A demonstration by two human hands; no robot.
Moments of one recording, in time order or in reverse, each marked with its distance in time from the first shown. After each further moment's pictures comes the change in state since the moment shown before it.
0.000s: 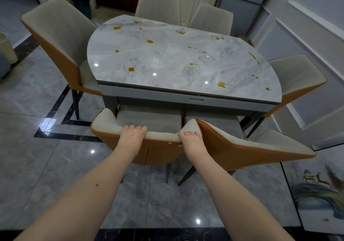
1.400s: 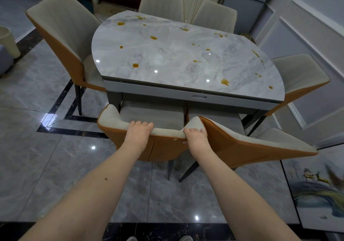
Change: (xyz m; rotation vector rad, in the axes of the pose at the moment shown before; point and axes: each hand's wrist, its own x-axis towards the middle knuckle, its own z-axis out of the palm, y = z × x) left_hand -0.005 0.002 -0.001 -0.047 0.002 -0.004; right_hand -0.004 -0.009 -0.005 0.015 -0.035 0.079
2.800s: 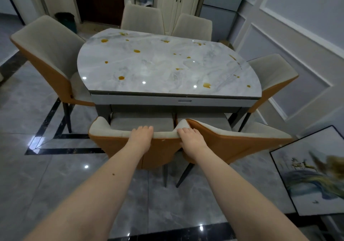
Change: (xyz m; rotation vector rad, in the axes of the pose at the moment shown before) left_hand -0.010 0.042 -0.036 -0.069 -0.112 0.066; right_hand -0.051 0.009 -0.032 -0.036 0.114 -0.030
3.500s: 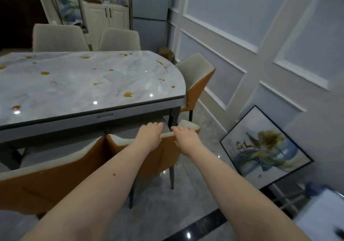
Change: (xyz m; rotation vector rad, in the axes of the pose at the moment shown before) left_hand 0.052 0.378 -0.043 0.014 0.182 0.384; right_hand -0.129 0.308 -0.040 -0.022 0.139 0.267
